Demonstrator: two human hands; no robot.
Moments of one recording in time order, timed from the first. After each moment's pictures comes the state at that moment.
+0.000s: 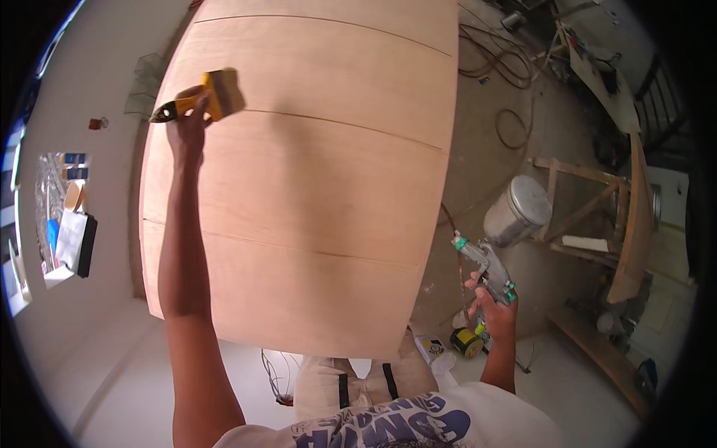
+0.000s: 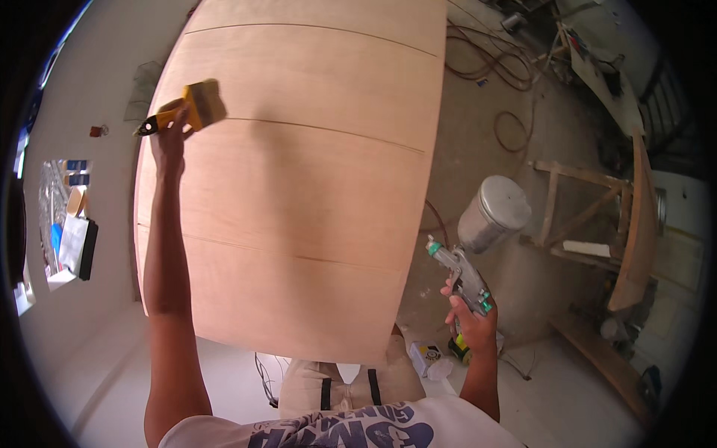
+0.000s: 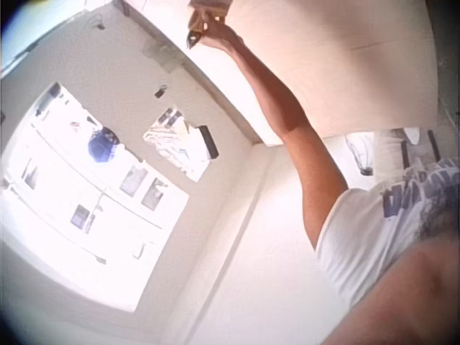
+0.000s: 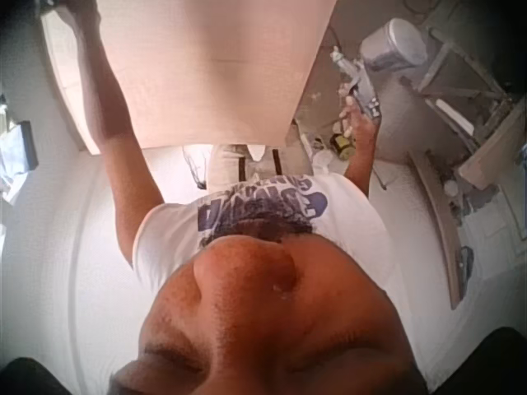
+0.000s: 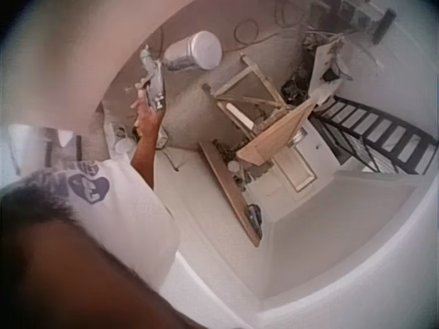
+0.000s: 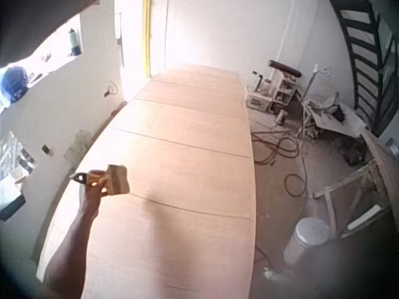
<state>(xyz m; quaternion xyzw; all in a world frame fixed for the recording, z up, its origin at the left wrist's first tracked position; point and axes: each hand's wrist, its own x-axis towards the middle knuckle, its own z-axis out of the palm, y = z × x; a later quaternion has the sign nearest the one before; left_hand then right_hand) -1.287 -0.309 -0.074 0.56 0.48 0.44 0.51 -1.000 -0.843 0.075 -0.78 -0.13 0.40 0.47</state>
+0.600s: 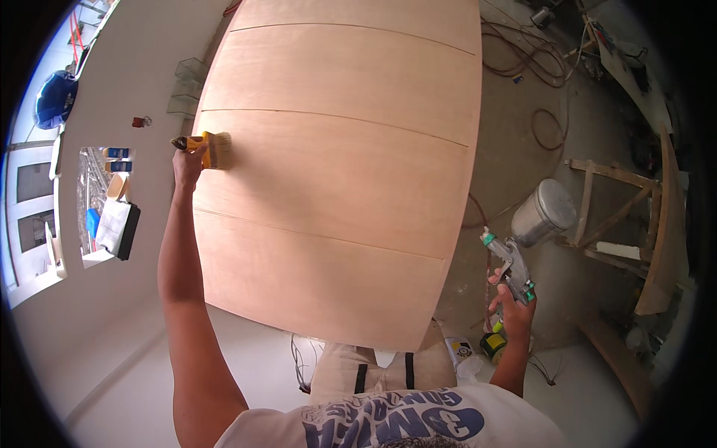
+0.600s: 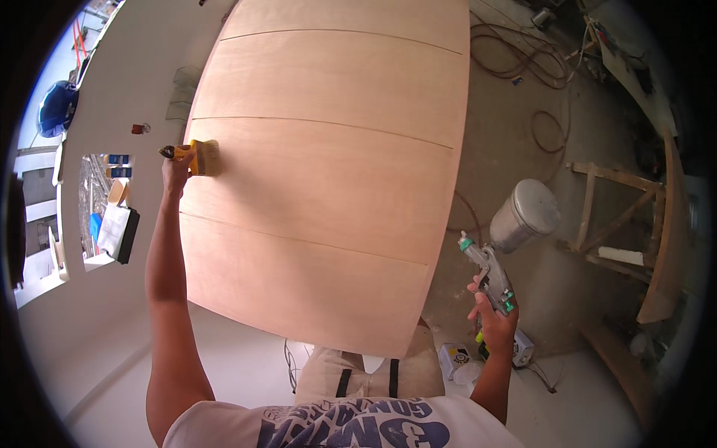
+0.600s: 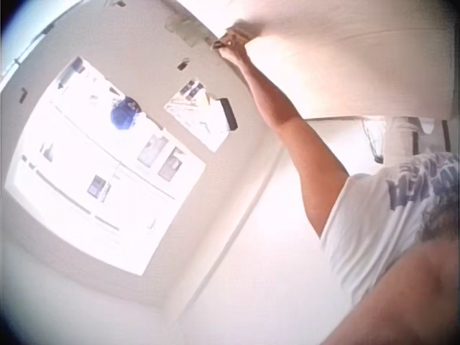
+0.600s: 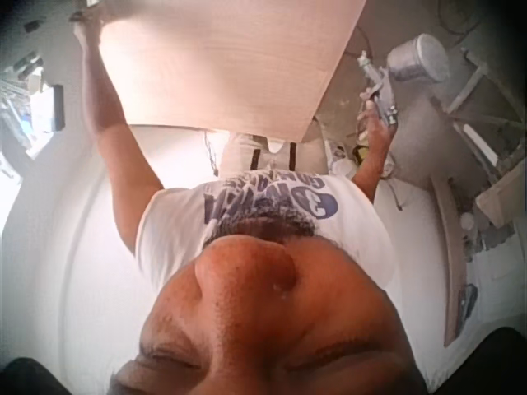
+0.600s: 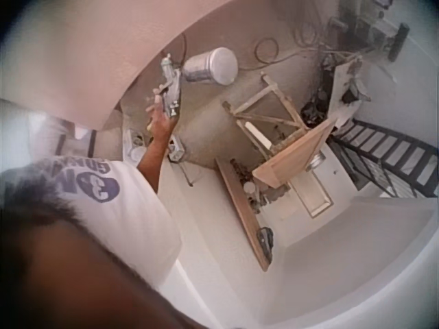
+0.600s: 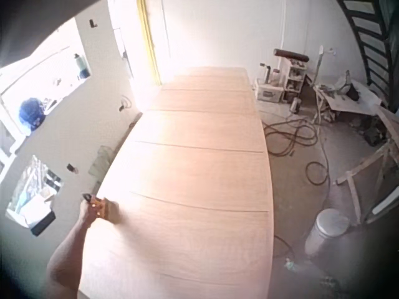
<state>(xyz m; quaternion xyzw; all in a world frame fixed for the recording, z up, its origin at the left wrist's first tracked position) -1.458 -0.265 -0.082 0.60 0.64 0.24 0.41 -0.999 -0.861 0.062 -0.76 -0.15 0.40 0.49</state>
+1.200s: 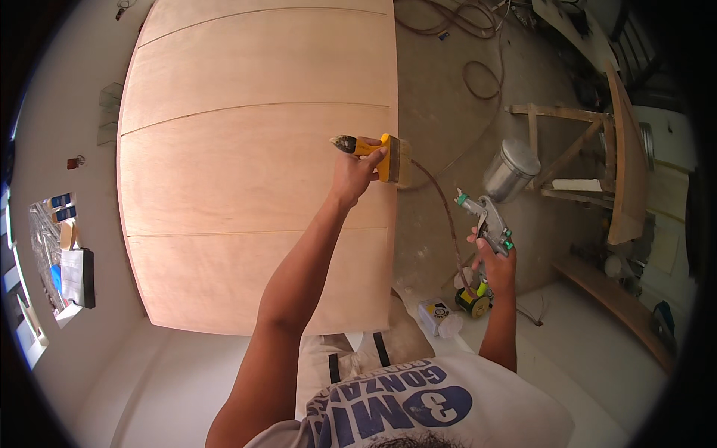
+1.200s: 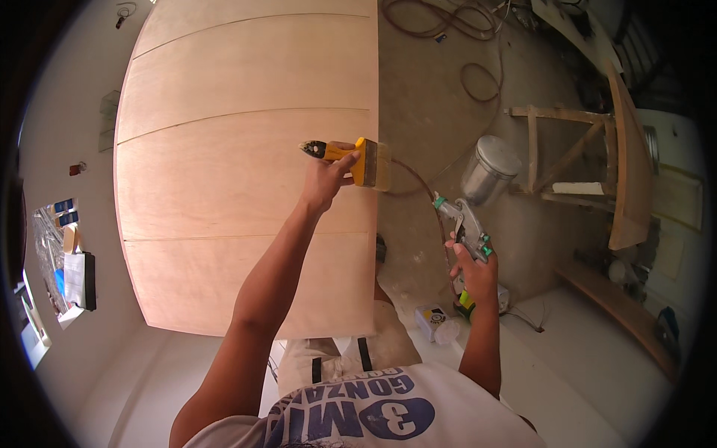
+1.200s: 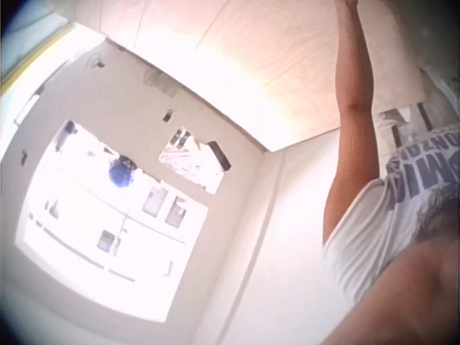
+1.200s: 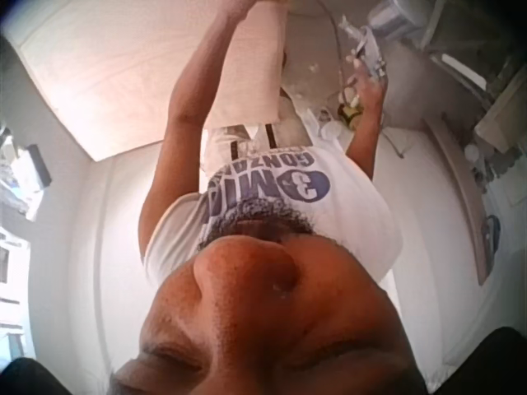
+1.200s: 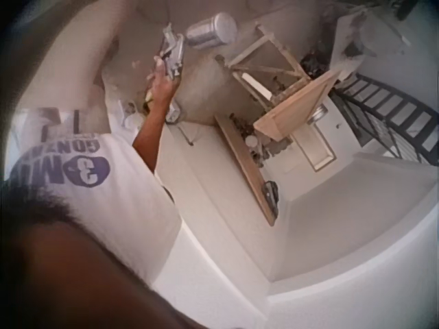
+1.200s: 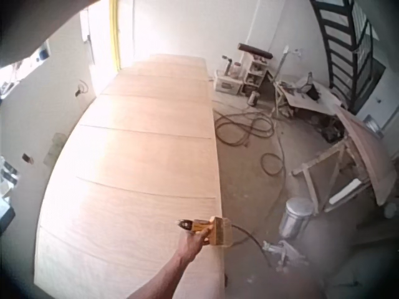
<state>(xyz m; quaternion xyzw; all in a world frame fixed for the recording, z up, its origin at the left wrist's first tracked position) -1.109 -0.574 -0.101 0.43 0.38 0.15 0.80 -0.994 -0.862 0.047 -0.81 -0.11 0.33 0.46</state>
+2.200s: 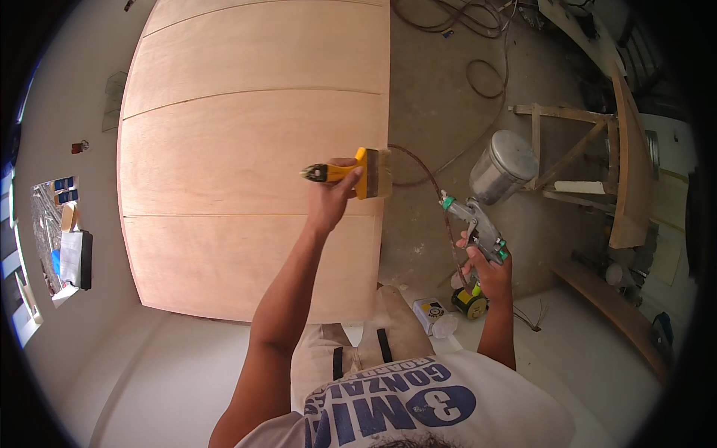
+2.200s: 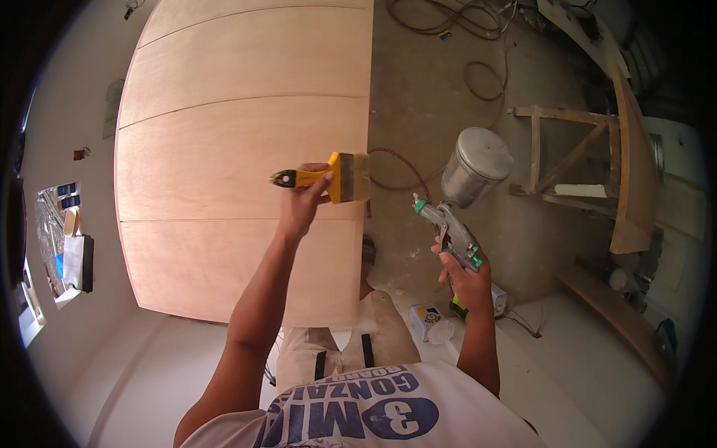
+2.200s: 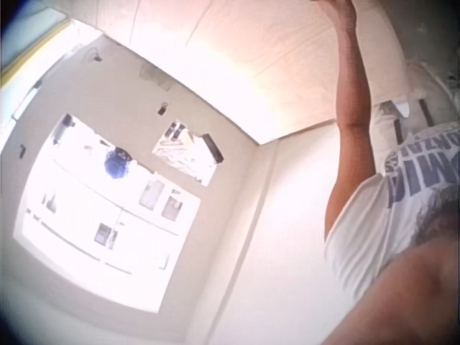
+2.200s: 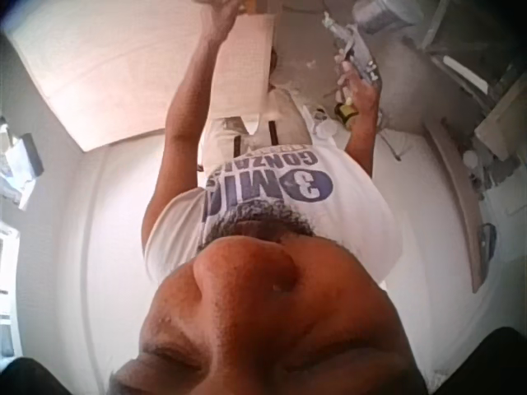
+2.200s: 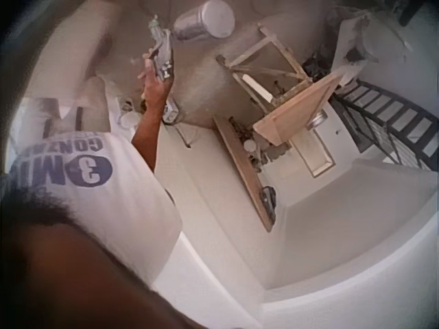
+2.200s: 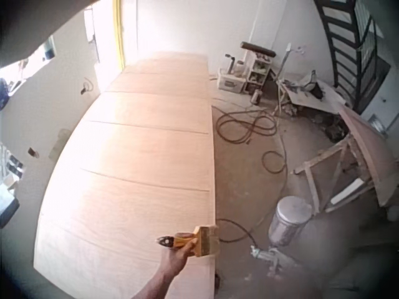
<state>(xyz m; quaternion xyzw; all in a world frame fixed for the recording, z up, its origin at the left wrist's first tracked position) -1.158 -0.609 -0.106 0.44 0.45 0.21 0.75 -0.980 -0.865 0.051 -0.77 -0.15 0.42 0.45</state>
